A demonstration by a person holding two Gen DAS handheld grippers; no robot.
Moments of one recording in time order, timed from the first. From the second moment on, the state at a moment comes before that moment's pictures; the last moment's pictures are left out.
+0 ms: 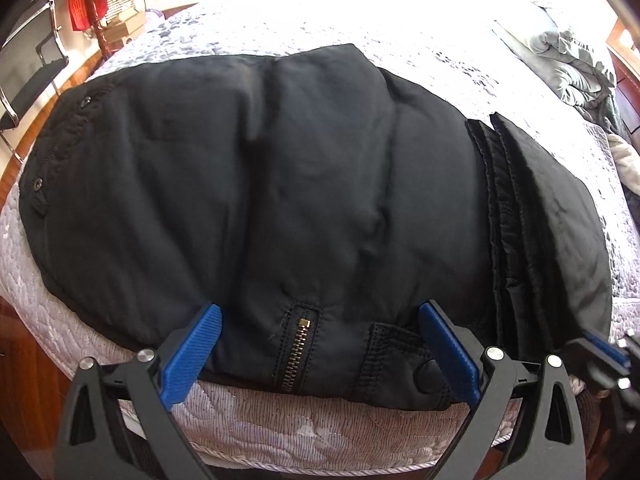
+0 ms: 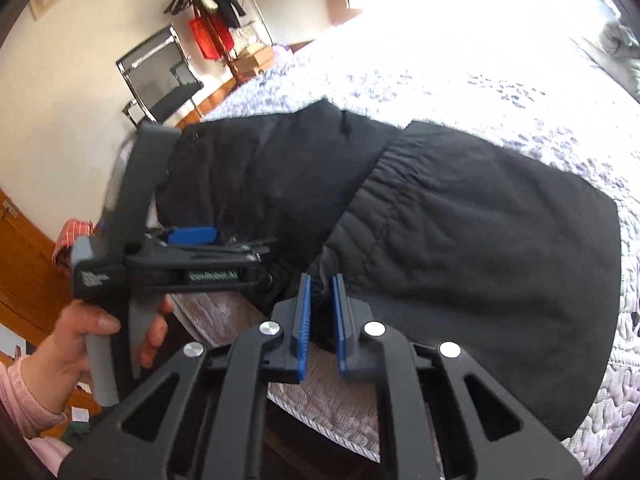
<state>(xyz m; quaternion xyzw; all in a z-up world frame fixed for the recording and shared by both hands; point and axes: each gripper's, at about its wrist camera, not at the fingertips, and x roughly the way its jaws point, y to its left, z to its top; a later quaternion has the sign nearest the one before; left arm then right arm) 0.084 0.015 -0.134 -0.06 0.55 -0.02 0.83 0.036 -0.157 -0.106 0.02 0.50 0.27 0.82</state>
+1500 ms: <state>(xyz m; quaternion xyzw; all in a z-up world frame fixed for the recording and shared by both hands) 0.081 0.036 -0.120 -0.07 0.54 -0.01 0.84 0.041 -0.210 -0.102 0.08 0.48 0.16 0.86</state>
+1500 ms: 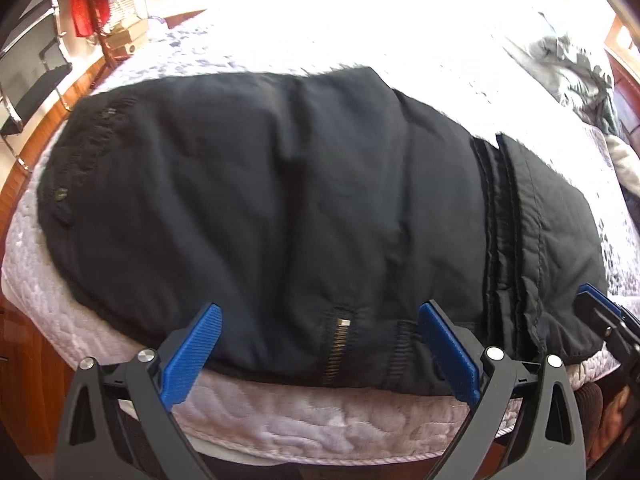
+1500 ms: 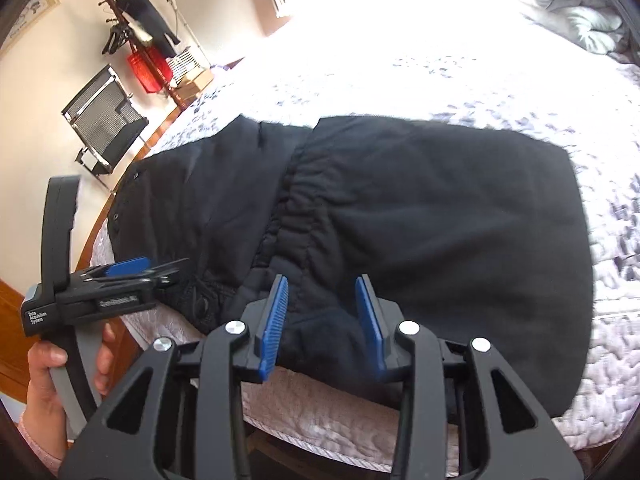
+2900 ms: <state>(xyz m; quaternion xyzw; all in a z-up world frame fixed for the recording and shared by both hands) 0.055 0.277 -0.188 -0.54 0.45 0.03 0.71 0.063 -0.143 -0.137 0.01 0.51 0.20 0.84</state>
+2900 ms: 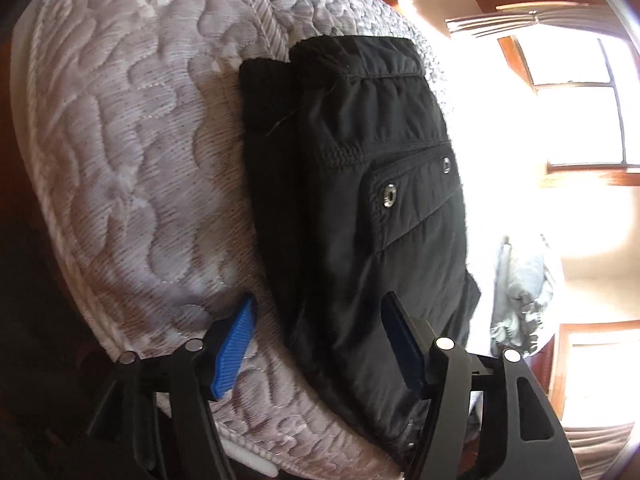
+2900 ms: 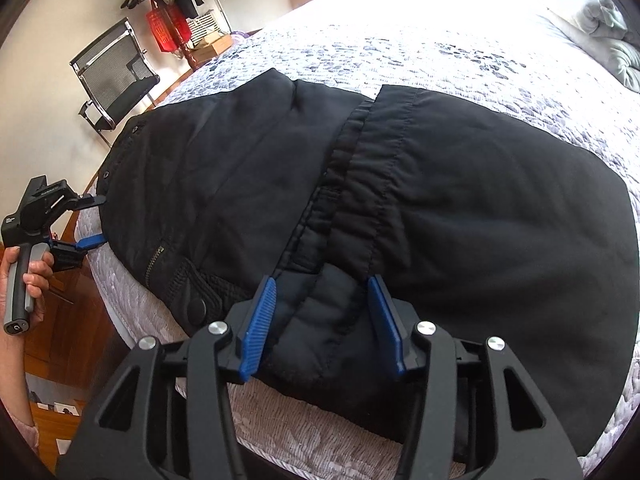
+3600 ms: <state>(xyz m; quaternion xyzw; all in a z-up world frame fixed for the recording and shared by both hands) 0.066 0.242 -0.140 -0.50 0.38 0.03 0.78 0.062 -0.146 -0.141 0.02 0.51 0.22 0.84</state>
